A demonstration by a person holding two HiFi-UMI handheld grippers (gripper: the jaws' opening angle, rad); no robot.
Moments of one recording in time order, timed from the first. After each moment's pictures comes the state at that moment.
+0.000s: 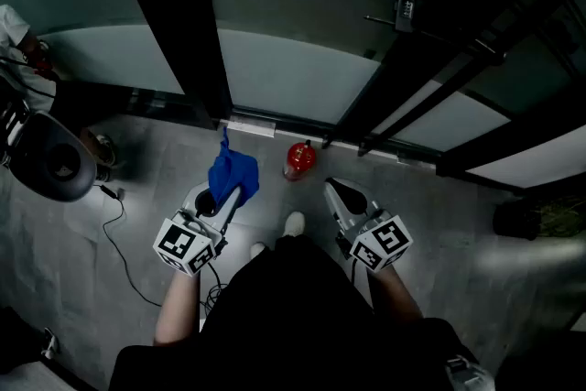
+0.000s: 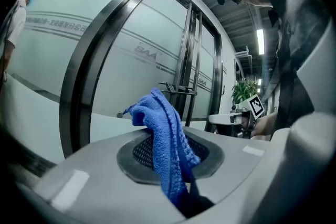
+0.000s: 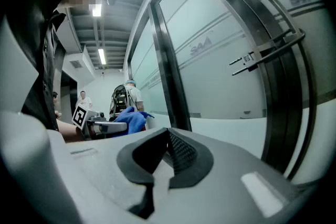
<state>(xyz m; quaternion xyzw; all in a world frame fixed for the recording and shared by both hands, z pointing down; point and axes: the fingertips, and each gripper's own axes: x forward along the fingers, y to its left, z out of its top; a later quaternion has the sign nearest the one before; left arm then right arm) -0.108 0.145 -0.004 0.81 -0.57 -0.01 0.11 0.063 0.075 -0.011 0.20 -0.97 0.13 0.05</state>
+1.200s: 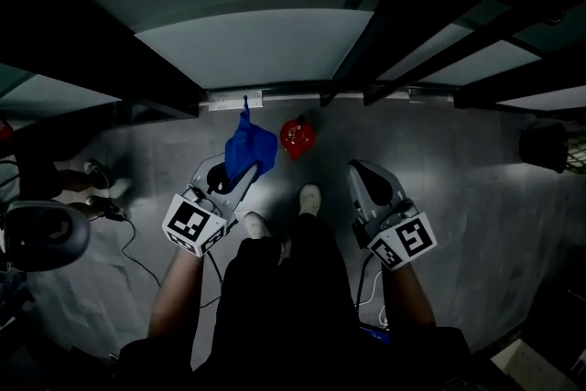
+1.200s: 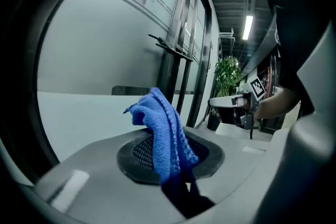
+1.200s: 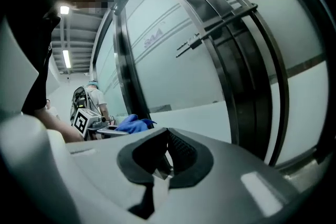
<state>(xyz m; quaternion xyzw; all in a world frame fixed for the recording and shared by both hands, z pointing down) -0.063 -0.076 0.126 0.89 -0.43 0.10 0.14 0.114 -0.094 0.092 0.35 -0.92 0.18 0.04</state>
